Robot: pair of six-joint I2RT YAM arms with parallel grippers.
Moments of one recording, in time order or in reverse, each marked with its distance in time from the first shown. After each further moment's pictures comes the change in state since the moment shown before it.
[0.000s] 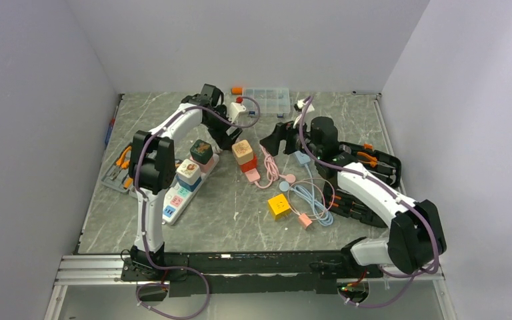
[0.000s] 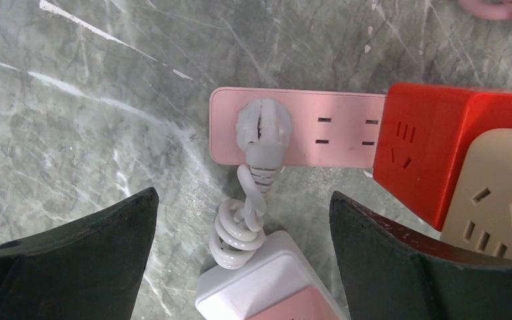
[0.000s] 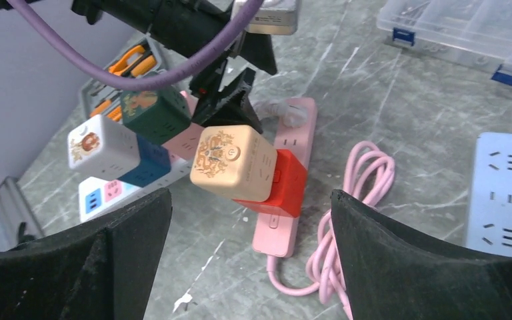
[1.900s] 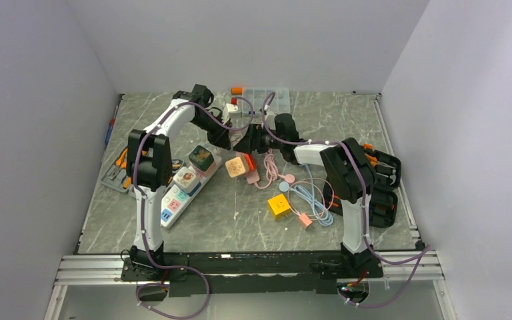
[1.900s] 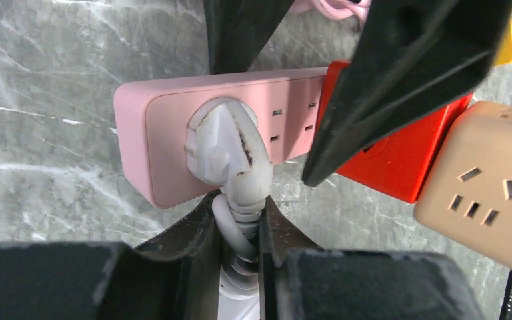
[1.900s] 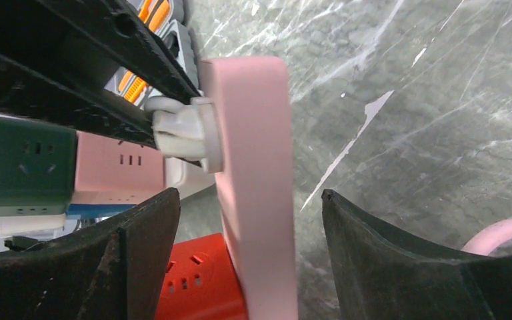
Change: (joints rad) left arm 0.058 0.032 0.072 -0.249 0.396 0.264; right arm -0.006 0.743 0.306 0.305 -0.346 0.260
